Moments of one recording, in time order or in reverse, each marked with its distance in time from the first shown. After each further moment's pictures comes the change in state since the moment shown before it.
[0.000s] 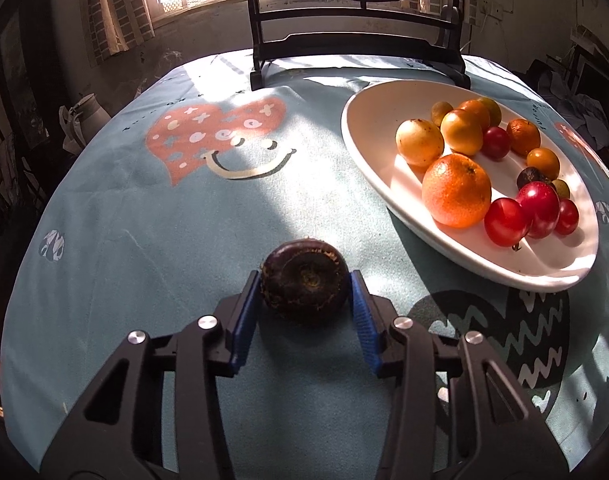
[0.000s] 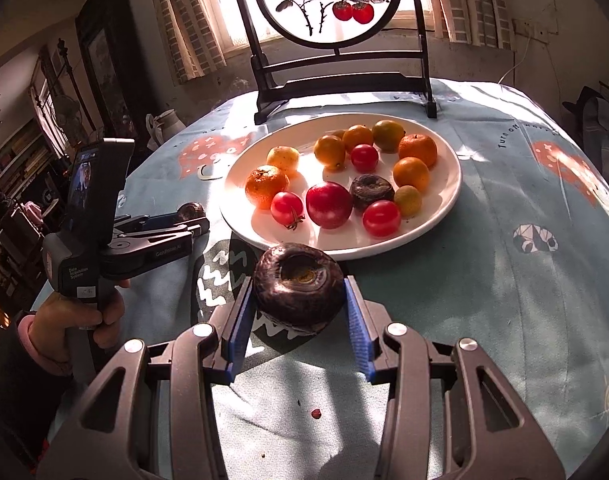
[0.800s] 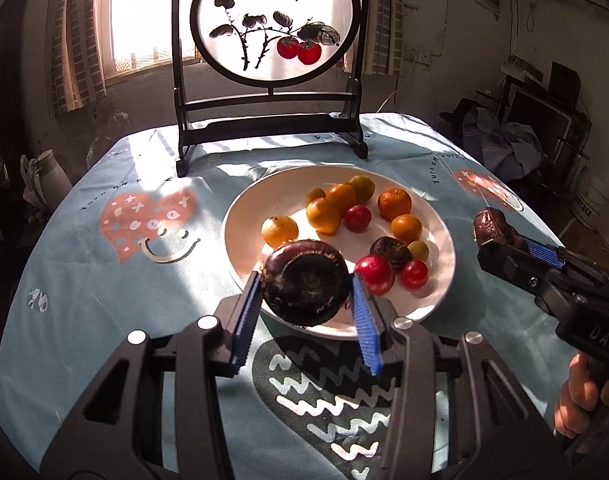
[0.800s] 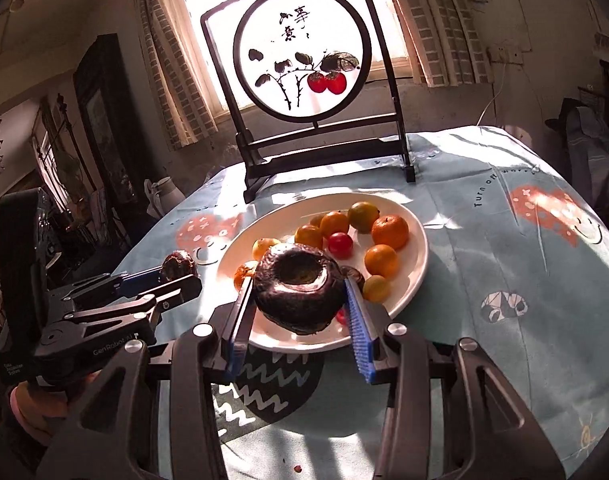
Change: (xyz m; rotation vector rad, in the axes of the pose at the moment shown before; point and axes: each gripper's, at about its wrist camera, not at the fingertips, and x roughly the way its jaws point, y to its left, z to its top) left arm -0.082 -0.063 0.033 0.072 -0.196 -0.207; right arm -0.027 -0.030 0.047 0.078 -0.224 -0.011
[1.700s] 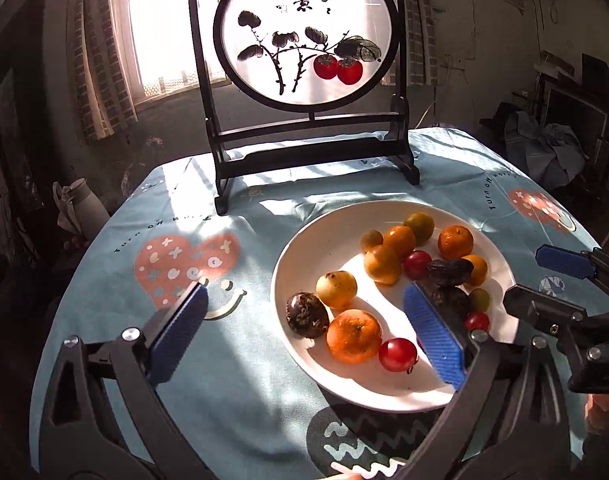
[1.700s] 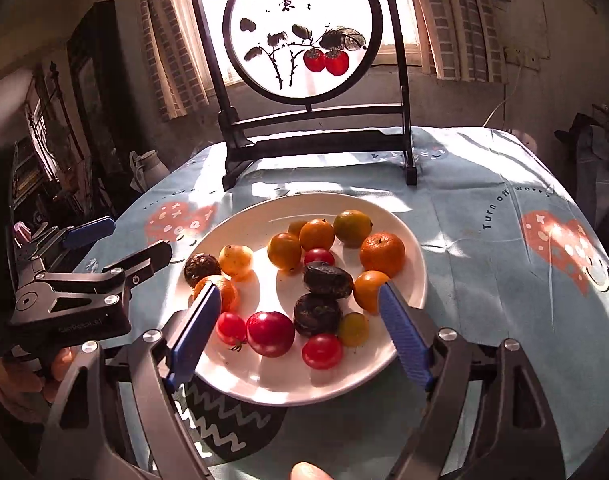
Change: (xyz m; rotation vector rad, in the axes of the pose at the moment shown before) left arm 0.010 0.018 0.027 0.030 -0.049 0.163; right arm 0.037 -0.009 0.021 -0.081 0.103 -0.012
